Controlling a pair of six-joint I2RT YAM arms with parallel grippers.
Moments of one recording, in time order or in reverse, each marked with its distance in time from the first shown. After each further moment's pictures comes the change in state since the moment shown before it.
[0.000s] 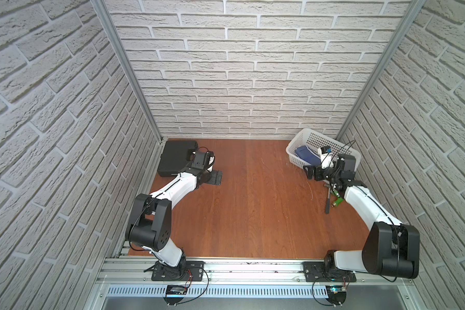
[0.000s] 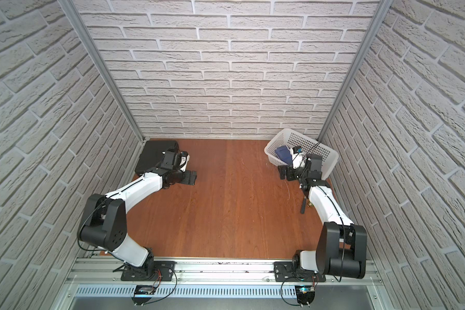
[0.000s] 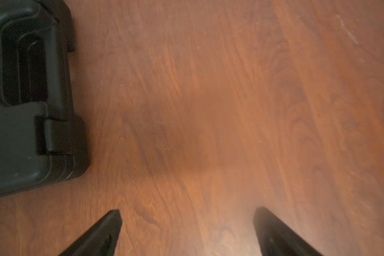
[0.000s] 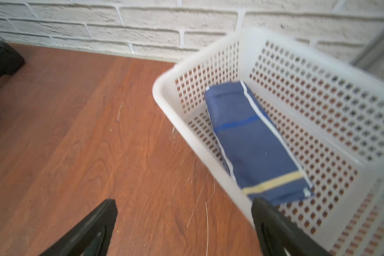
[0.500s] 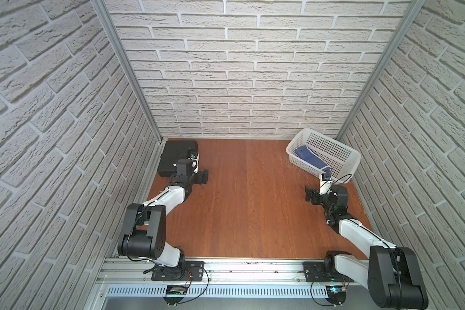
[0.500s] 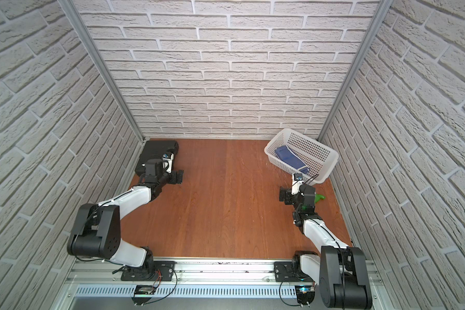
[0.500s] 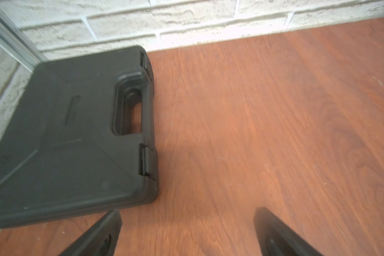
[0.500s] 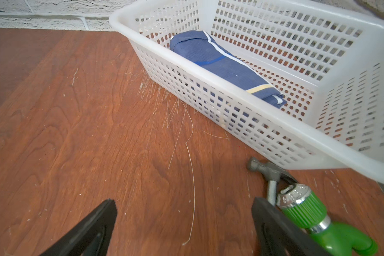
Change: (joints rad) left arm 0.149 -0.101 -0.206 0.411 0.016 0.114; right arm 0.064 -0.185 -0.446 0.379 0.240 0.036
